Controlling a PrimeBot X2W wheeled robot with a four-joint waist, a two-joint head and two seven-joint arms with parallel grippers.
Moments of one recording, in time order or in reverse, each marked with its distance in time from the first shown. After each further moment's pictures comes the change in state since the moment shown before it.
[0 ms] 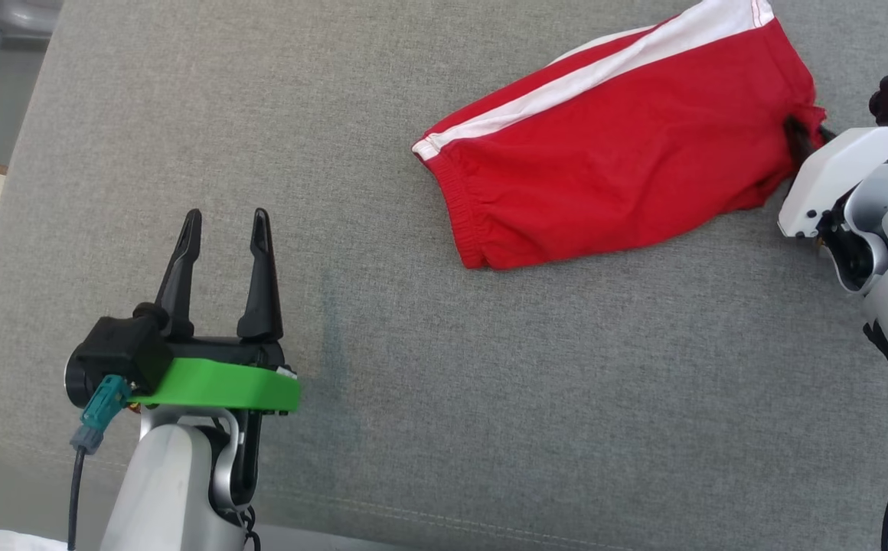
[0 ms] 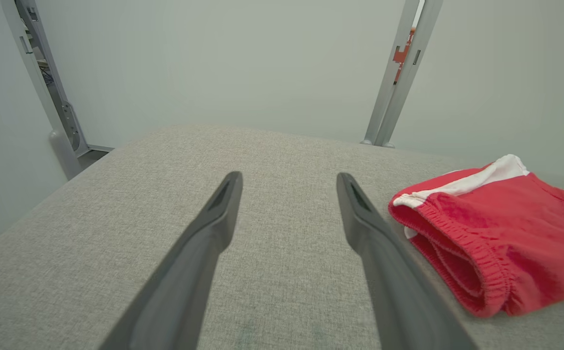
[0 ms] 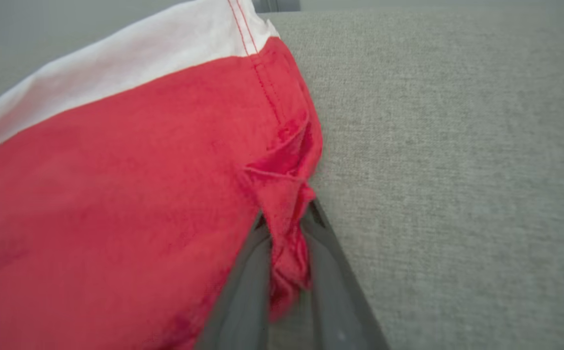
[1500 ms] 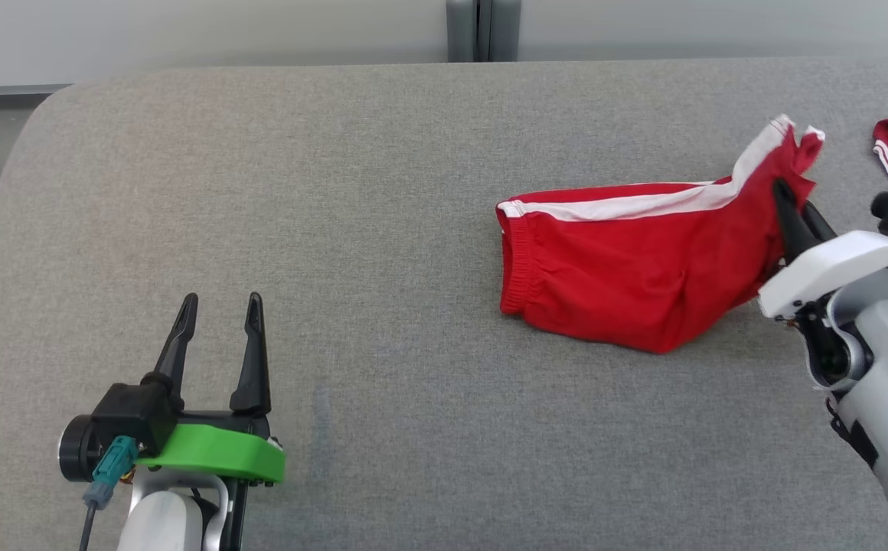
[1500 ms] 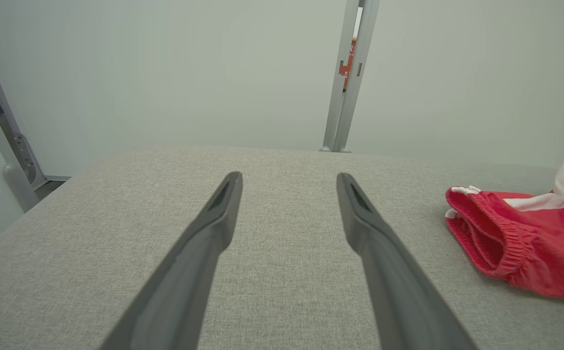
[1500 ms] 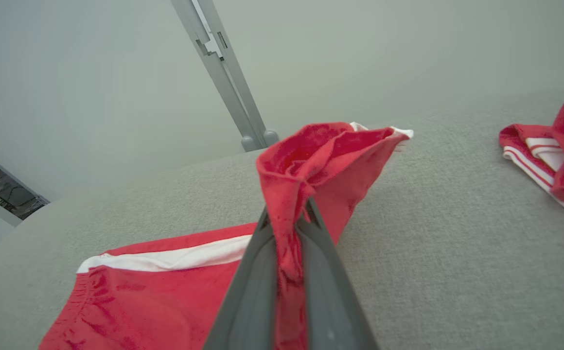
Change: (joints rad) left arm 0.131 0.000 0.065 0.045 0.098 -0.037 0.000; right arm 0.314 -0.031 -0.063 -0.295 0.167 0.000 -0.240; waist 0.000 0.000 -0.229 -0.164
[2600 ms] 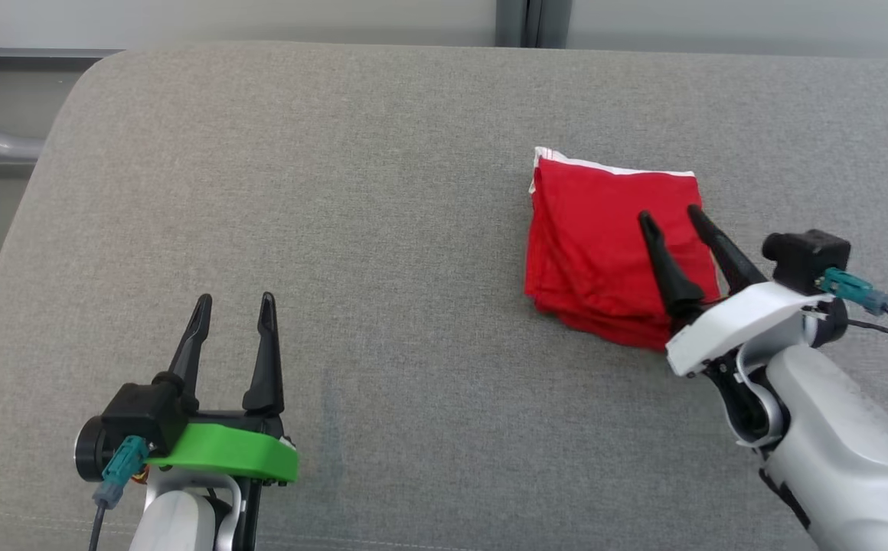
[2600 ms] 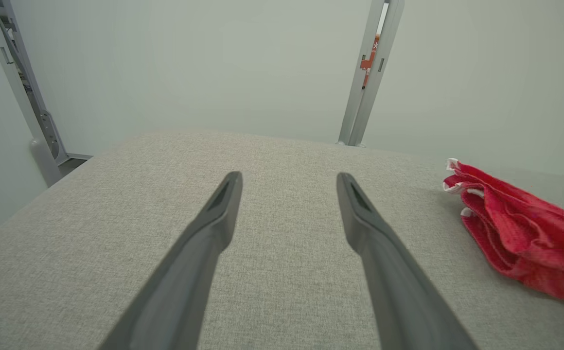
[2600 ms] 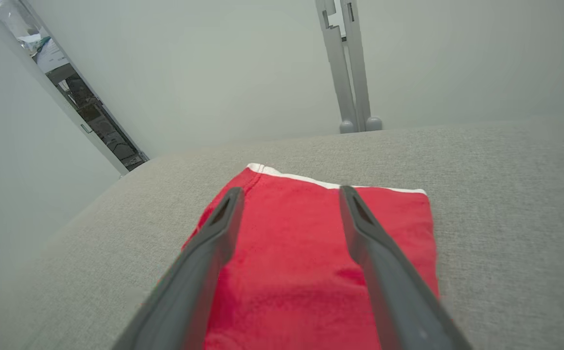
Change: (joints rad) left arm 0.002 0.000 -0.044 -0.006 -0.050 0.026 0.000; right arm 0.146 0.135 -0.017 -0.271 -0.217 0.000 -0.001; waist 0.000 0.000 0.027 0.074
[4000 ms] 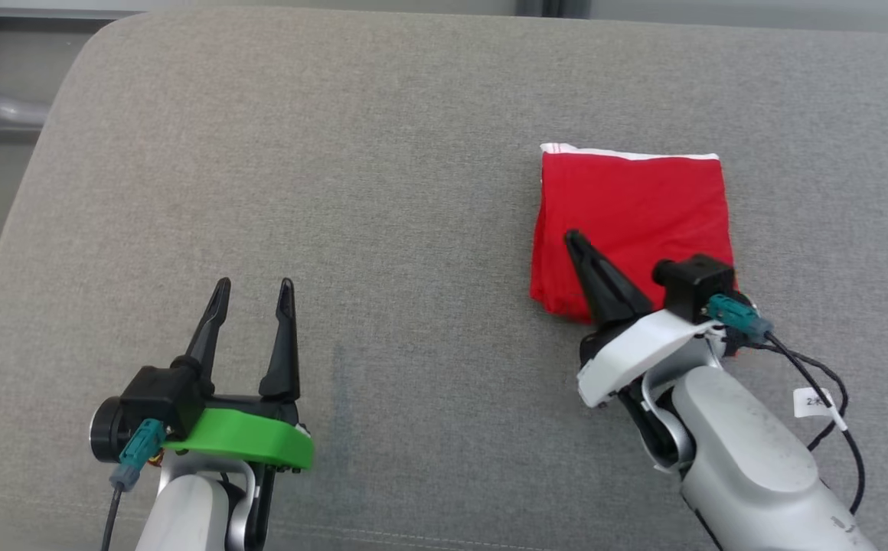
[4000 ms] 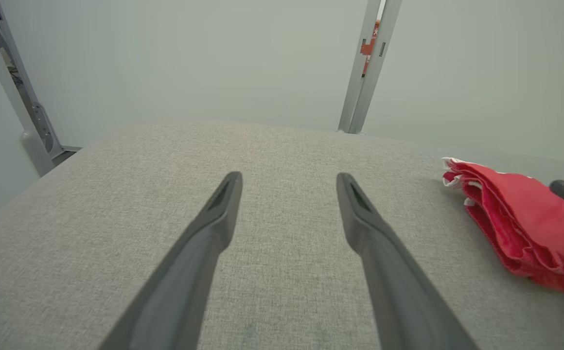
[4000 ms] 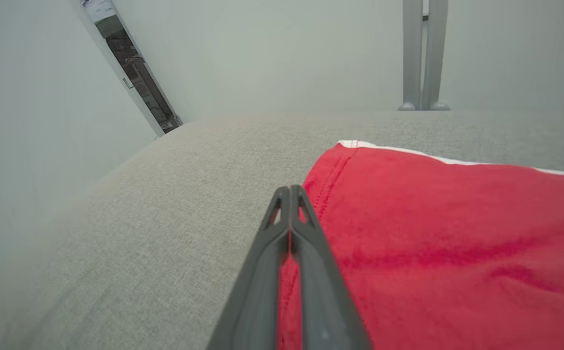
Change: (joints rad) left arm -0.040 0.000 -0.045 0.015 -0.002 0.012 0.000; right arm 0.021 0.194 -0.018 0.018 -0.287 0.000 0.000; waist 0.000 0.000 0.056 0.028
